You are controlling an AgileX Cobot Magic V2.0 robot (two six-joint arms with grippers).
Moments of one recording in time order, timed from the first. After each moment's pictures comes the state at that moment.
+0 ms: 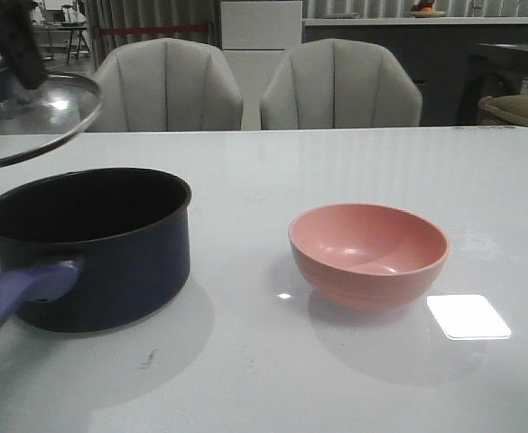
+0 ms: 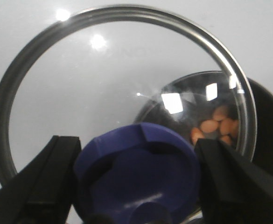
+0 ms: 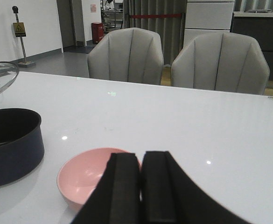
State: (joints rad) left arm -0.16 1.68 -1.53 -0.17 1.04 0.17; right arm 0.33 0.15 -0.11 0.43 0.03 -0.37
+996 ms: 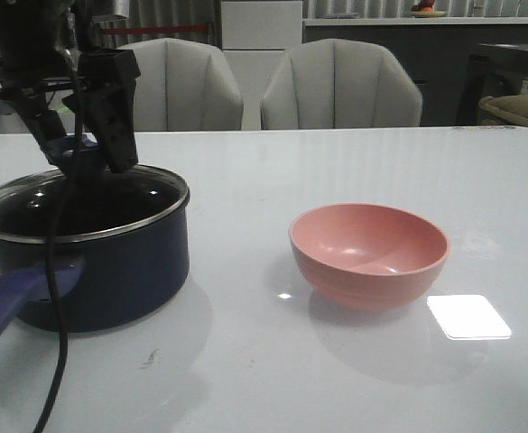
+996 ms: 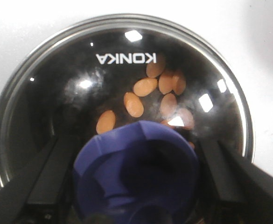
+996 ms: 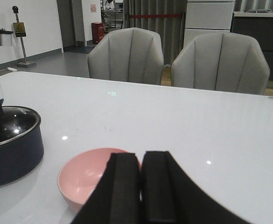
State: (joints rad) left arm -0.34 1.83 -1.54 -0.15 1.12 0.17; right arm 0.33 0.15 -0.11 0.43 0.03 -0.37
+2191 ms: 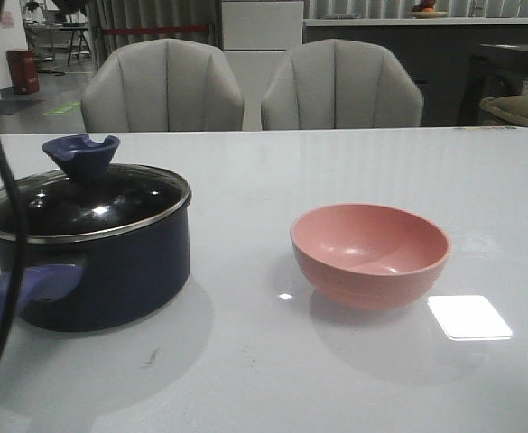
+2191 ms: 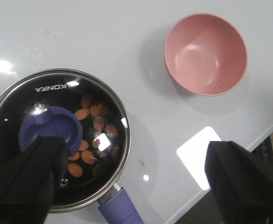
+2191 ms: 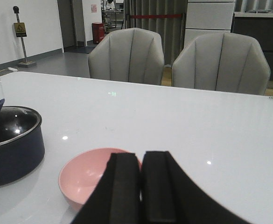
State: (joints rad) left arm -0.46 1.46 -1.51 -0.23 1.14 0.17; right arm 0.33 0.15 -0.11 0.43 0.03 -0.37
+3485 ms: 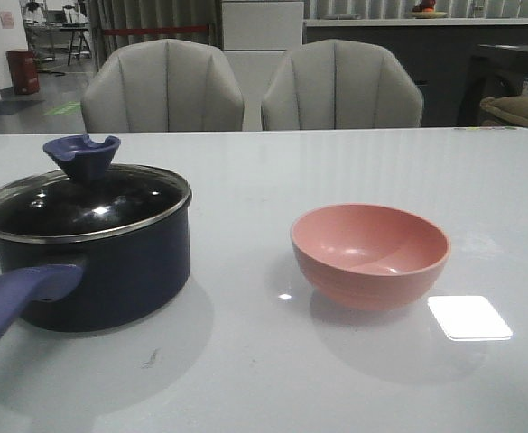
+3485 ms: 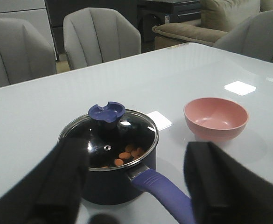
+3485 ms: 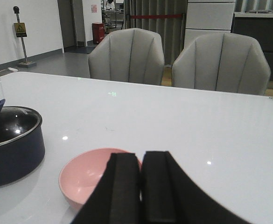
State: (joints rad) left arm -0.46 0.01 -0.34 -0.16 0.54 0.17; right arm 0.33 0.15 -0.11 0.43 0.03 -0.37
